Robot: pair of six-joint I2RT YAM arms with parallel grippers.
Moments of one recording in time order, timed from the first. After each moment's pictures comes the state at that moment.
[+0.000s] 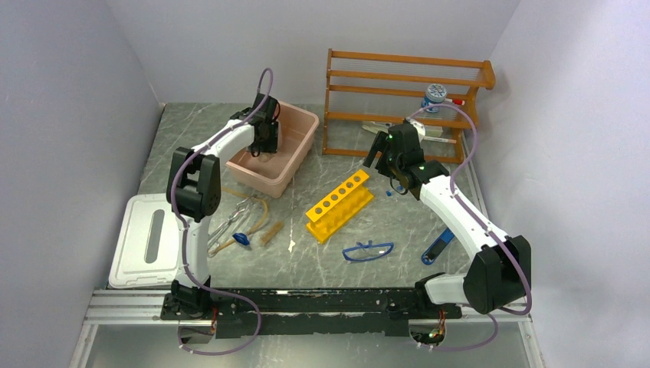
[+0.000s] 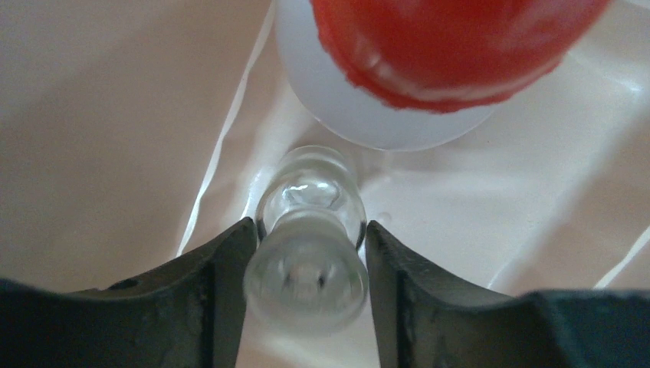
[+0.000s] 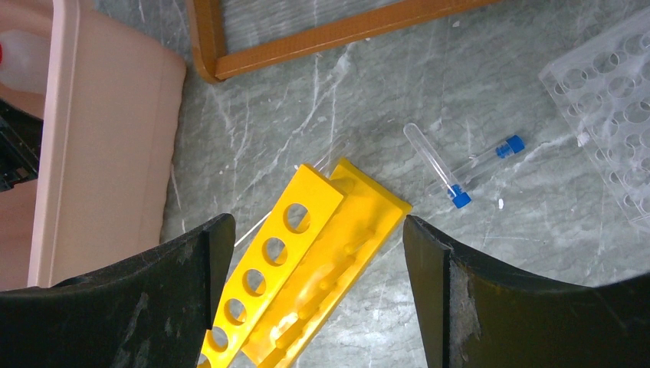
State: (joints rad) left arm -0.34 2.15 1.75 -0.61 -0.25 -0.25; right arm 0.36 1.33 1.06 -0.43 0.20 0.62
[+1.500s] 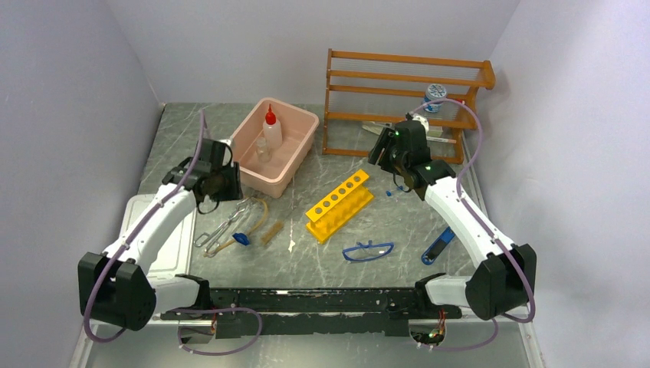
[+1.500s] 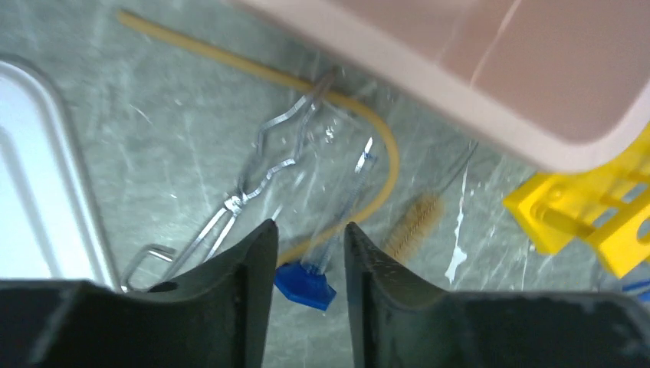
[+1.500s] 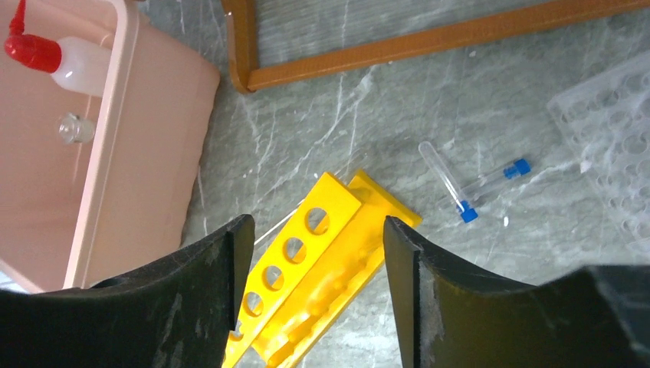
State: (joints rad) left arm -0.26 1.24 1.00 -0.70 -0.03 -0.31; right arm 0.35 1.30 1.11 -0.42 0.16 0.57
